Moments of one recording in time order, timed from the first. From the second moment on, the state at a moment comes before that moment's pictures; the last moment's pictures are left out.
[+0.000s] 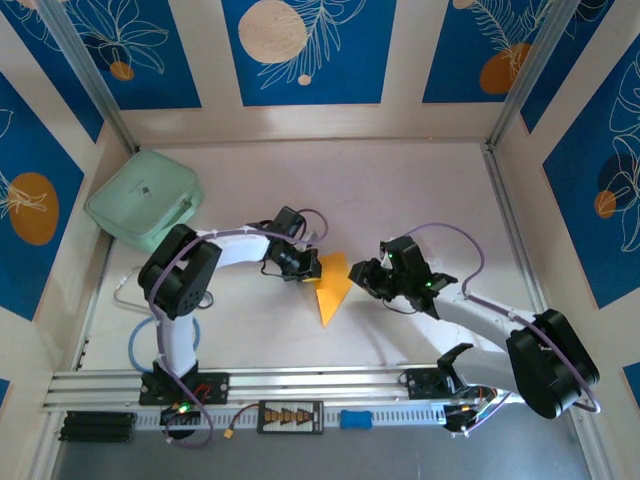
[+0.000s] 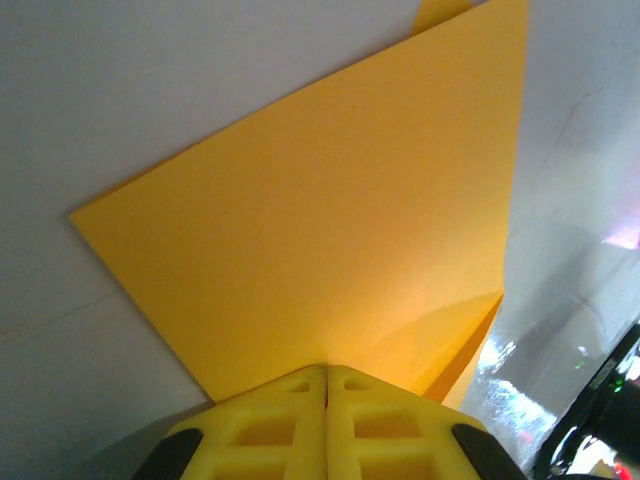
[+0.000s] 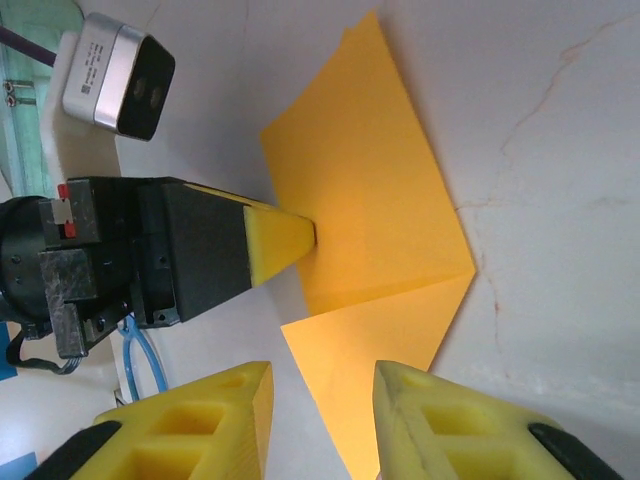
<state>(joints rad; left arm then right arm) -0.62 1.94 1.13 -0.36 0.58 -0.59 0.53 1.17 0.46 -0.04 -0.37 1.05</state>
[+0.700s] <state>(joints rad) -0.64 1.95 1.20 -0.48 0.64 -0.34 0.48 1.28 0.46 -0.08 -0.47 1.00</state>
